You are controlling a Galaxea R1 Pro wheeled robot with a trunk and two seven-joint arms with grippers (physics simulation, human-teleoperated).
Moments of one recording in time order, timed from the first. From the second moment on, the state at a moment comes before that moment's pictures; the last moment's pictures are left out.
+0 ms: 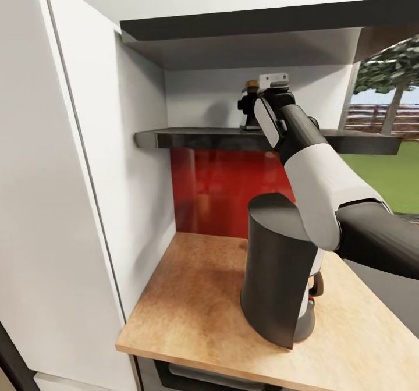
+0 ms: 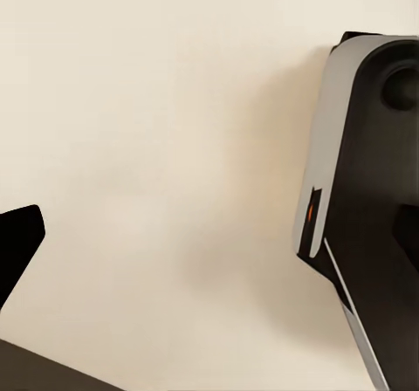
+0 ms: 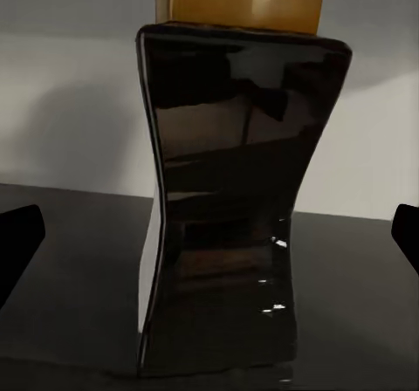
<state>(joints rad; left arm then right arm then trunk) 0.05 0.17 0.00 -0.01 0.11 -0.16 0.04 -1.65 0.17 0.11 -0.61 -0.05 0.59 -0.26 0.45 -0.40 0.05</state>
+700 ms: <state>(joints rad) 0.05 0.17 0.00 -0.01 0.11 -0.16 0.04 -1.63 0.17 0.11 -0.61 -0.05 0.59 -0.26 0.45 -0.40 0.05</state>
